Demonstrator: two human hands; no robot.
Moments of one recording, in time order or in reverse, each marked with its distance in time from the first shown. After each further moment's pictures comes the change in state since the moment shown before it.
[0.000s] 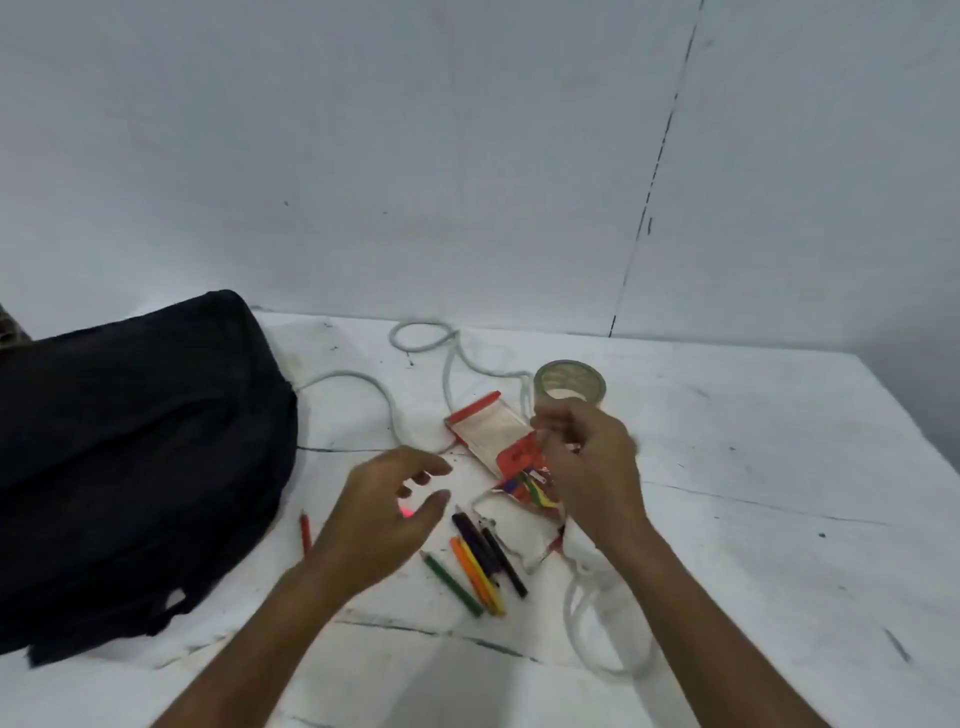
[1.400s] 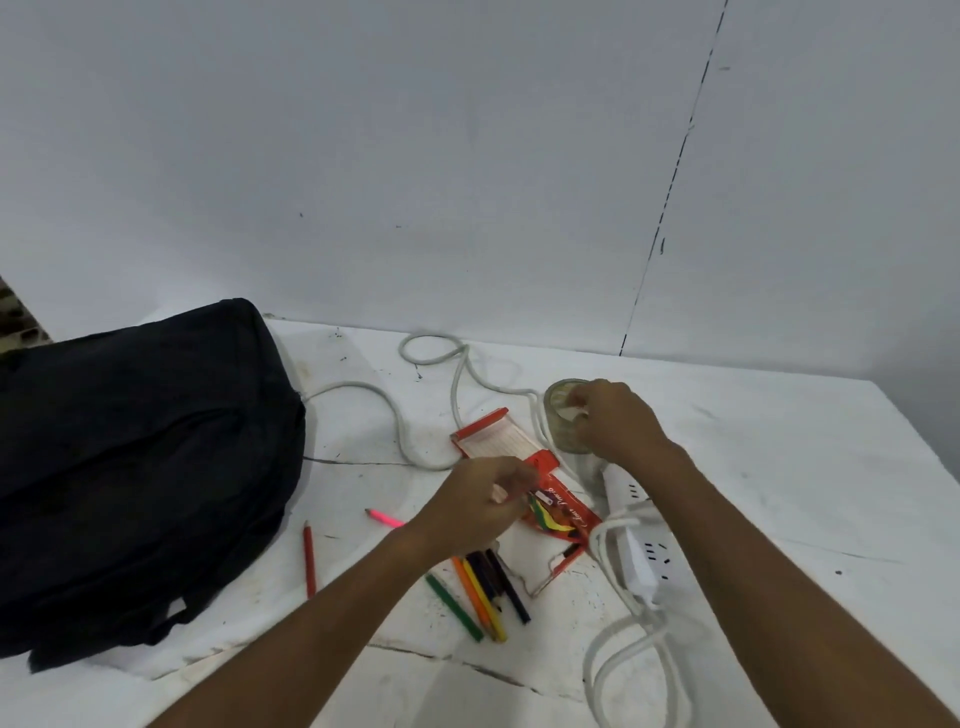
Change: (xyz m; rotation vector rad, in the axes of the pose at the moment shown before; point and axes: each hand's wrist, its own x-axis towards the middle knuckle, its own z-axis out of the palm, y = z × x) left_hand 0.058 0.009 0.070 -0.158 -0.269 -0.017; right_hand 0.101 0.025 -0.027 -0.814 -0.285 -0.021
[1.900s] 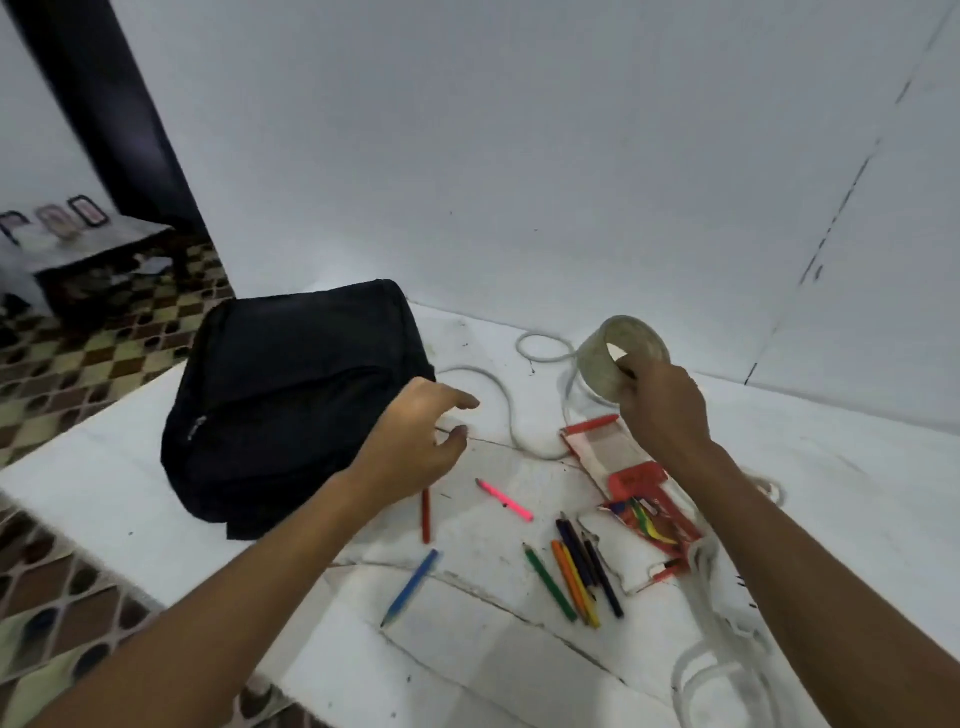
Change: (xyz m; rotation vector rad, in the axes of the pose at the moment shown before) left_hand -0.090 -0.022 -0.130 0.471 0.476 0.072; right_hand 0.007 -0.071 0.022 0.046 0.324 -0.278
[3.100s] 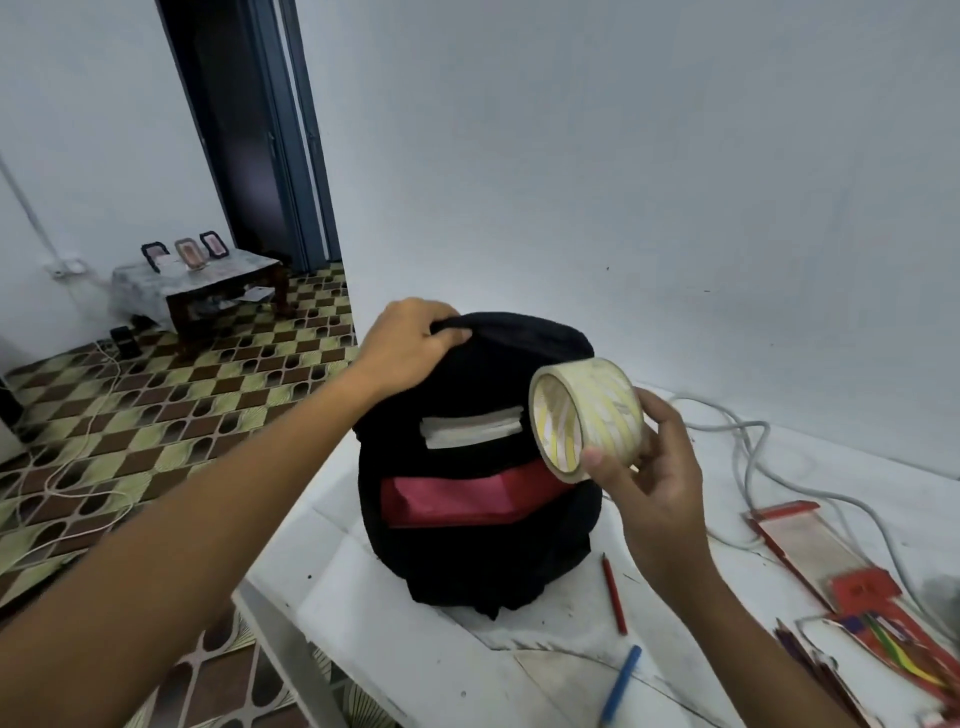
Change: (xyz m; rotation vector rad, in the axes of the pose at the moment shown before) left_hand 0.050 -0.155 -0.195 0.028 0.053 -0.229; right_hand -0.059 -0.234 0.056 1.282 -0.040 -0.110
